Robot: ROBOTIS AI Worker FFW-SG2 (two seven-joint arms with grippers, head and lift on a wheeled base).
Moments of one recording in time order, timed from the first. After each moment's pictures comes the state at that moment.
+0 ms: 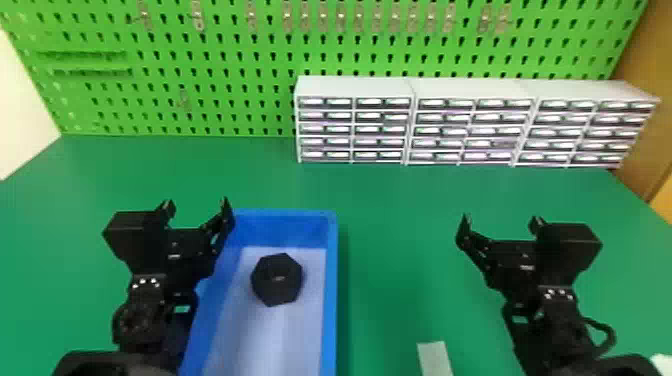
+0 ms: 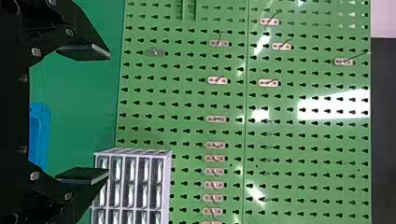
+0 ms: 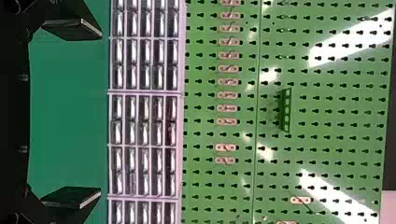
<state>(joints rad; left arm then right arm) 0.16 0.01 0.00 -1.87 0.04 0.05 0.05 0.12 -0.17 0.11 -1.80 -0.13 0.02 -0.21</state>
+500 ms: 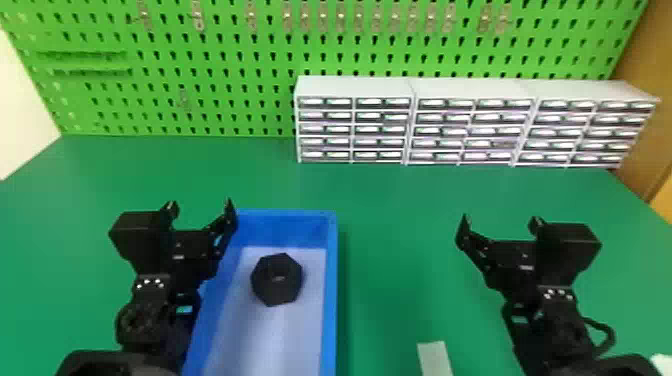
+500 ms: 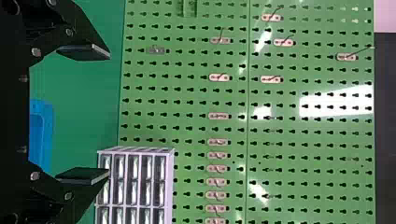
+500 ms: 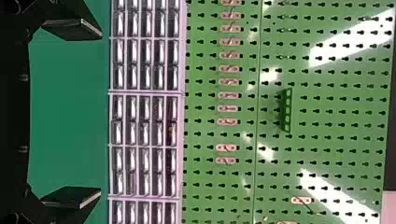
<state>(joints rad) 0.16 0.01 -0.01 -1.86 0.03 0.05 0.05 0.11 -0.17 0.11 -1.80 -0.12 0.02 -0.21</state>
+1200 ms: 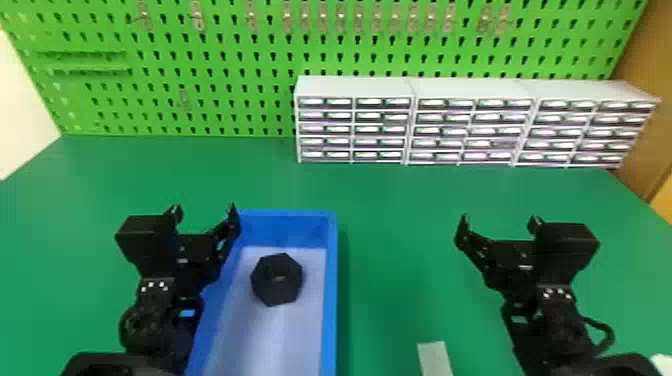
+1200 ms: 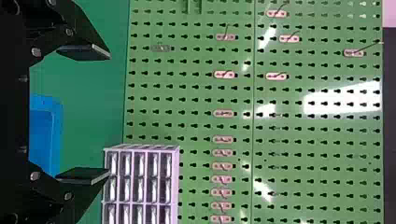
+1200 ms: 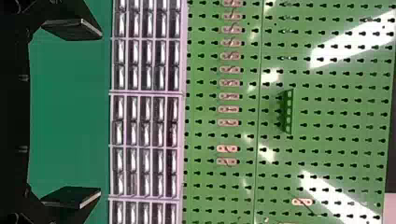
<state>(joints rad) 0.16 0.02 -0.01 -1.84 0.03 0.05 0.05 0.11 -0.17 0.12 -1.80 -0.12 0.03 -0.21</state>
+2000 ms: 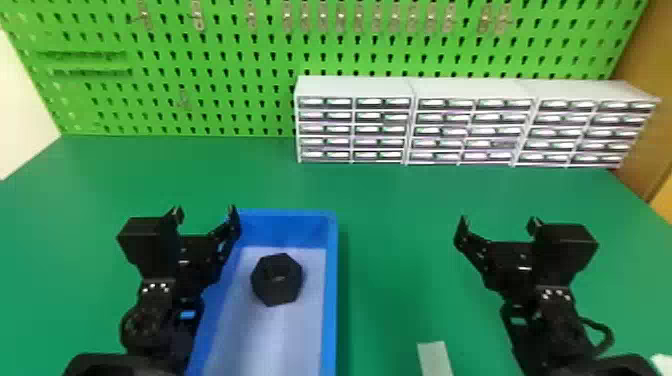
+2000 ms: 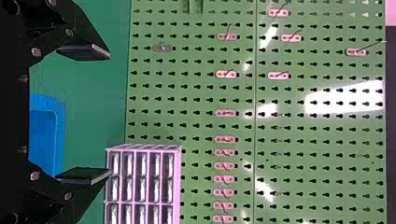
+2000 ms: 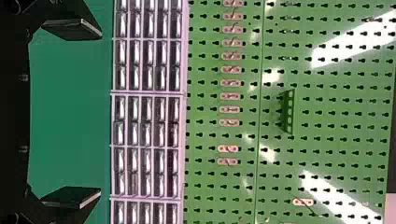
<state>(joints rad) 0.16 0.02 -0.01 -1.84 0.02 0.05 0.05 0.11 -0.17 0.12 -1.80 -0.12 0.03 -0.21</state>
